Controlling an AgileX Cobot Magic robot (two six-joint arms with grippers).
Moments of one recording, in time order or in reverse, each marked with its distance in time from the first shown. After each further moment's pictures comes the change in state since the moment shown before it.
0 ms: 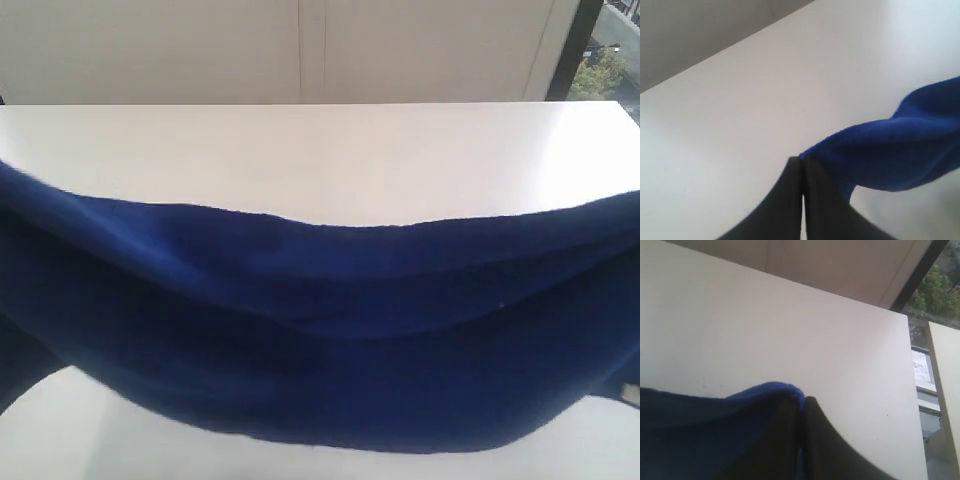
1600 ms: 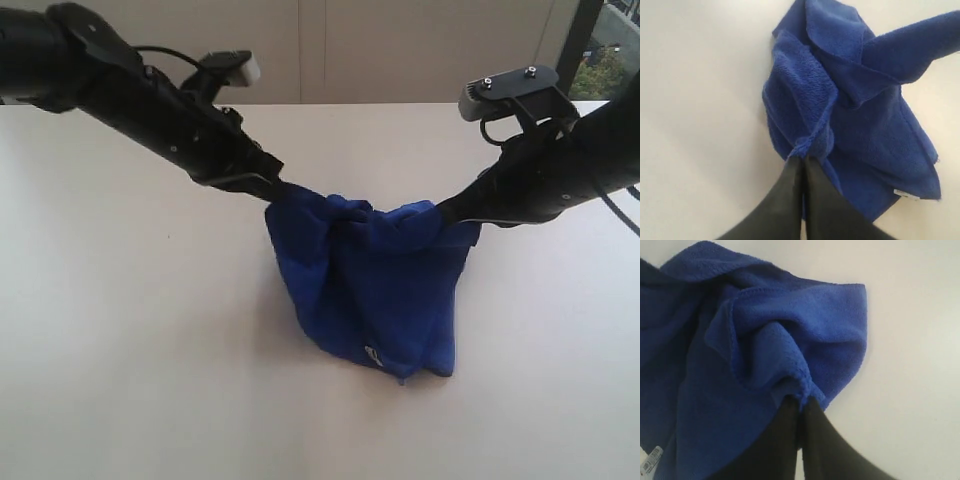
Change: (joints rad) left arm -0.186 1.172 -0.114 -0.713 -0.484 0.474; right arm 0.000 1.001 0.026 0.476 -0.528 -0.406
